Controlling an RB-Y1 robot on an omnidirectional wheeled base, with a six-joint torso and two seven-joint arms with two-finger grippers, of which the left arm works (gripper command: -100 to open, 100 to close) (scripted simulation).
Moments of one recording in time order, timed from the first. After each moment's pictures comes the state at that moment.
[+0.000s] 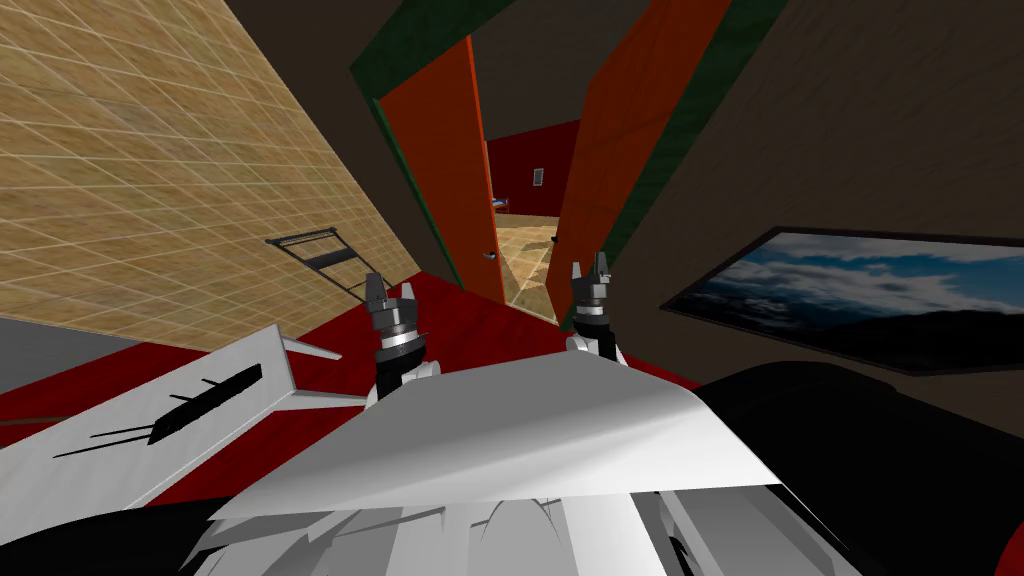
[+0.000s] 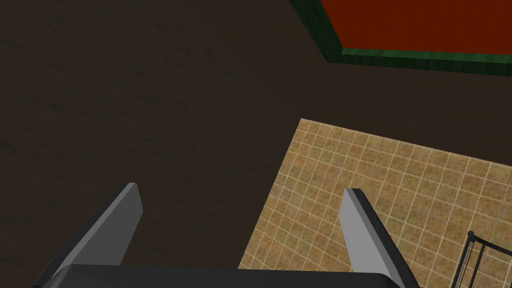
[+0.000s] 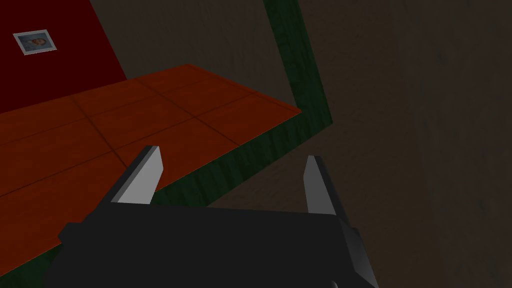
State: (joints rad) arm 0.51 -0.05 0.00 -2.30 -0.12 -0.45 0.02
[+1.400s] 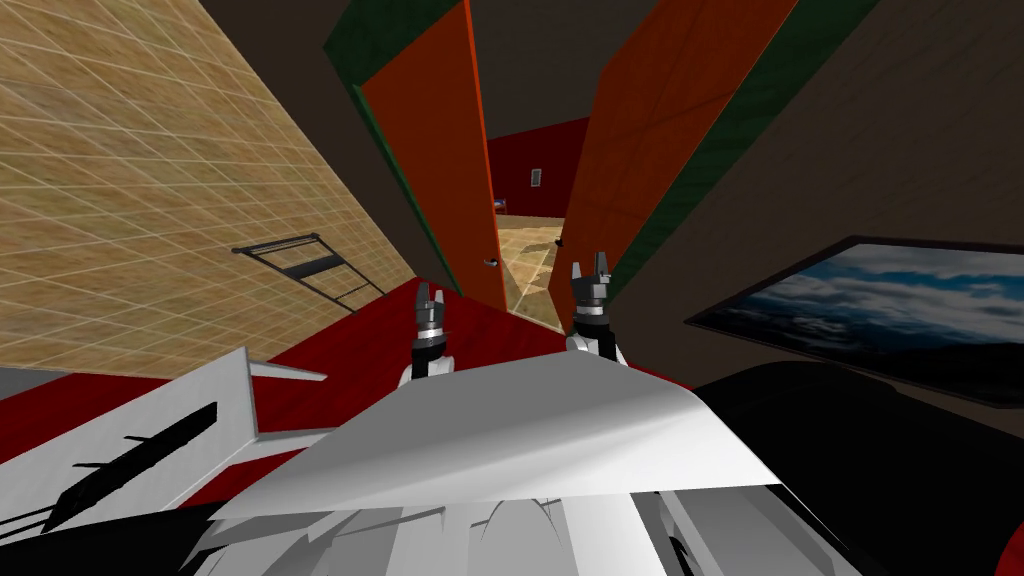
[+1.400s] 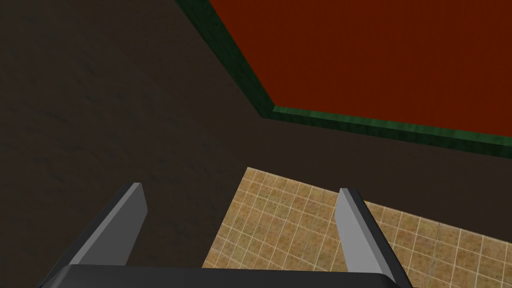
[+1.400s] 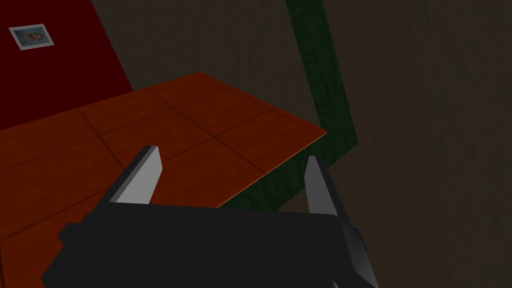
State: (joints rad) arm 0.39 0.03 -0.05 -2.00 -0.13 -0.52 0.06
